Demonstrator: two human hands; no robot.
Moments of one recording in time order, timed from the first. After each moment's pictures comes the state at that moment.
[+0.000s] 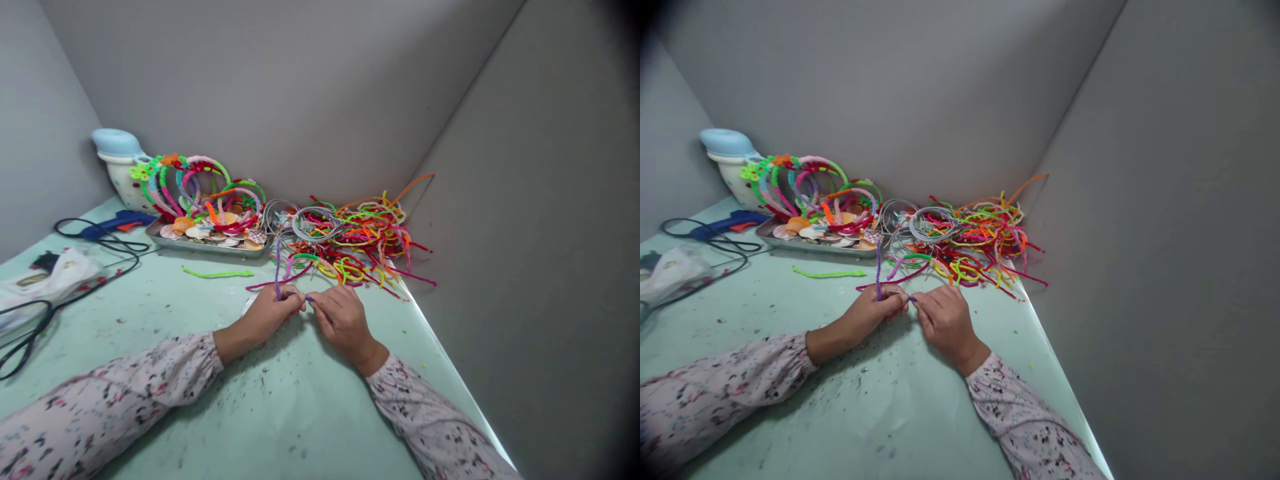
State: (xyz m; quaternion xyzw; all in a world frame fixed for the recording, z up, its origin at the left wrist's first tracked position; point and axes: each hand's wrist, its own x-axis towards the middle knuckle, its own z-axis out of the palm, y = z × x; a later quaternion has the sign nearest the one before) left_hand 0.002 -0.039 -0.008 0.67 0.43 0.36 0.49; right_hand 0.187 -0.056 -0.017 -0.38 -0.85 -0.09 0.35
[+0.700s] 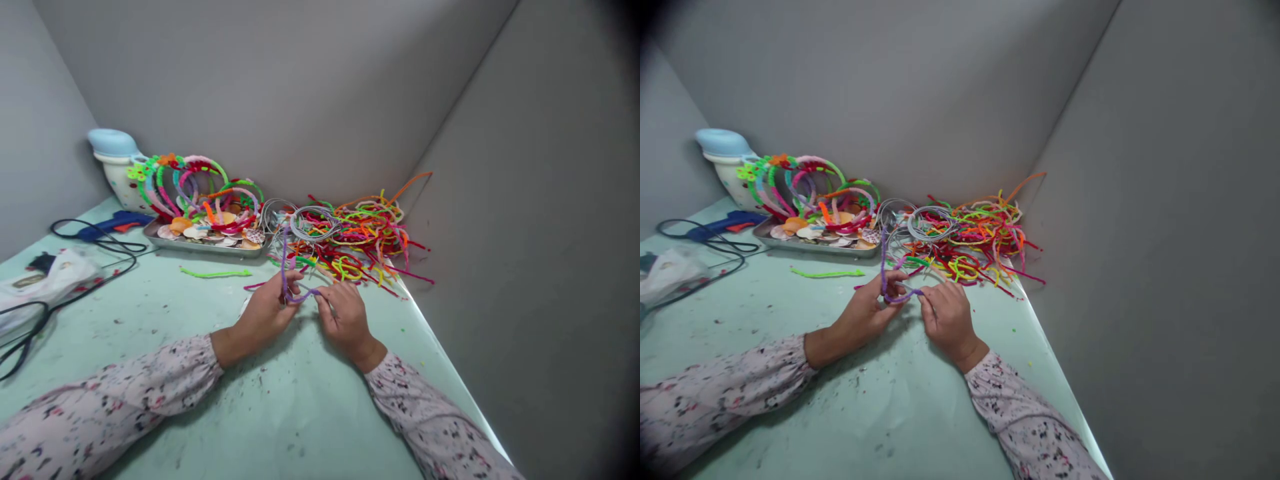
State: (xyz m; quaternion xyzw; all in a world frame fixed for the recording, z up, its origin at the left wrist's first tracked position) left_hand 0.002 -0.043 -0.013 0.75 0.40 0.43 0.29; right_hand 0.188 -0.055 -0.019 -0.41 -0.81 -0.08 0.41
